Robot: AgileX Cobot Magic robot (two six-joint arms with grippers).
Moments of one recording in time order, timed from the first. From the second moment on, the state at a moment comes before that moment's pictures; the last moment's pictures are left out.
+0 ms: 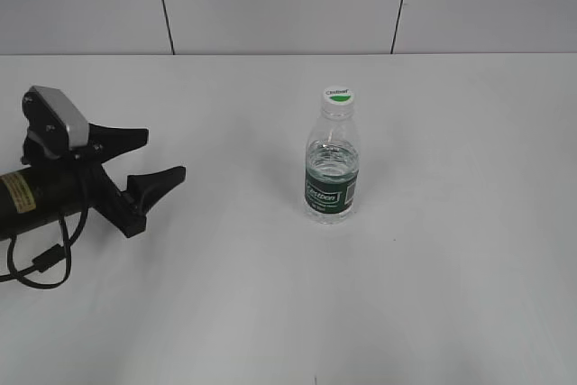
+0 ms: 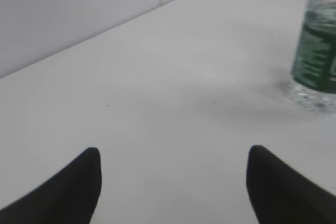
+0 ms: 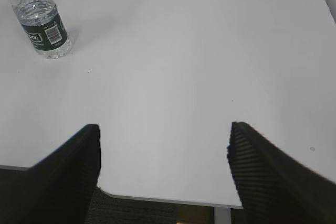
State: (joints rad) left arm -0.04 2.07 -0.58 0.81 -1.20 -0.02; right arm 0.00 -0.01 -0.51 0.16 1.10 -0.25
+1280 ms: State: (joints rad) left arm -0.30 2.35 -1.20 1.41 -1.21 -0.54; right arm 0.00 -0.01 -0.51 0.16 1.10 -0.25
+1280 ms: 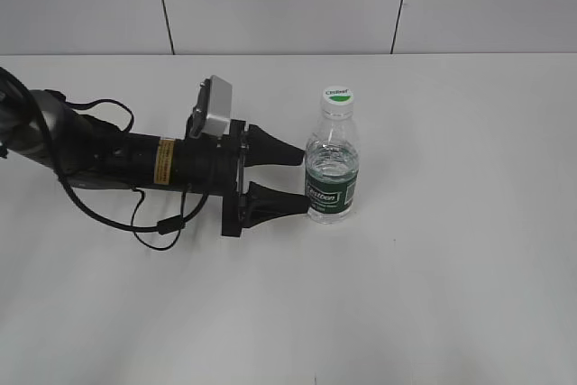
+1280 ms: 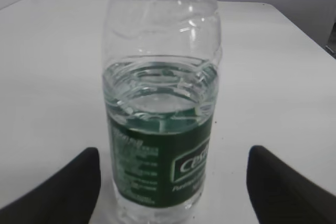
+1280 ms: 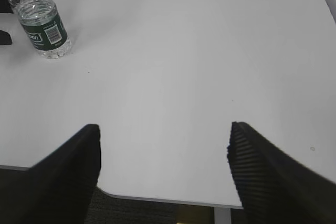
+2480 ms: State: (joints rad) left arm -0.43 2.41 -1.37 1.36 -1.05 -0.59; right arm 0.00 -0.01 -0.51 0.16 1.10 -0.25
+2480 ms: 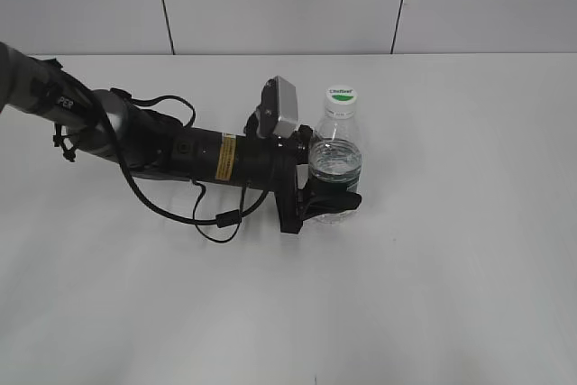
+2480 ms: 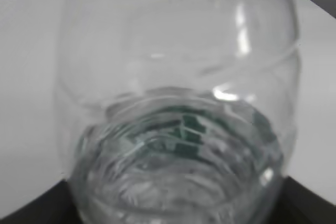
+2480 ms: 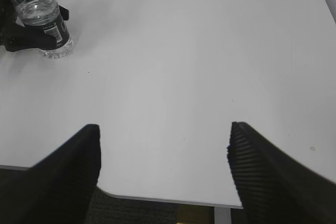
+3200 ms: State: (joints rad) left arm -0.43 2.43 -1.38 1.42 -1.13 -0.59; right arm 0.00 0.32 -0.62 0.18 0.89 -0.25
